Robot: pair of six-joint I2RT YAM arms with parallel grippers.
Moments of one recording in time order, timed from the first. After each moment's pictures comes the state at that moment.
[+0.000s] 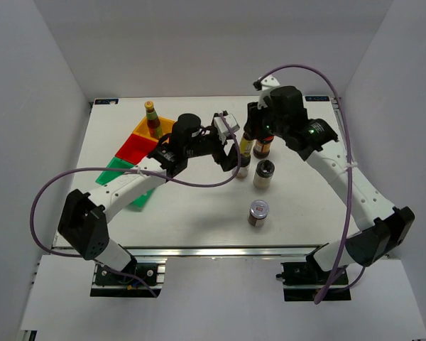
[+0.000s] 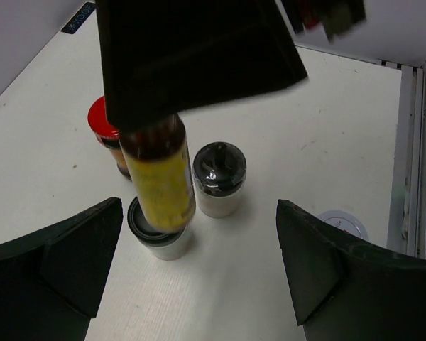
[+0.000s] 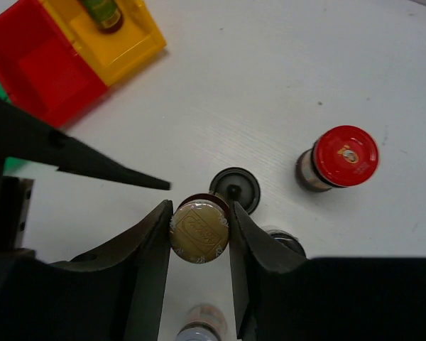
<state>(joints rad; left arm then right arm) -0.70 1.51 1.23 0.06 0.51 0.16 0.56 1.43 1.58 -0.66 0.01 0.11</state>
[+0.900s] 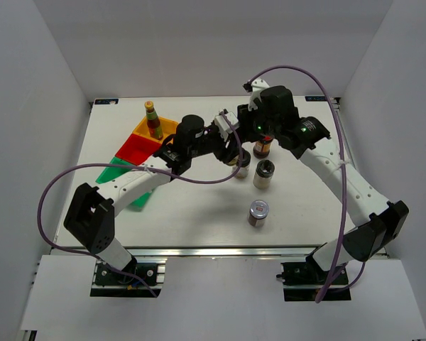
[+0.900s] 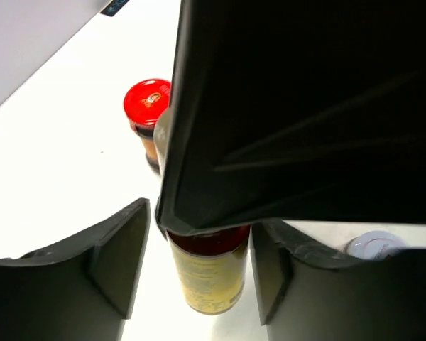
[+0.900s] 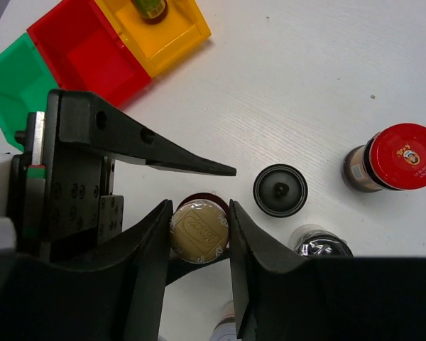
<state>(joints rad) -0.69 1.58 1.23 0.14 0.40 0.14 0.63 1.48 1.63 -0.69 -0.07 0.19</state>
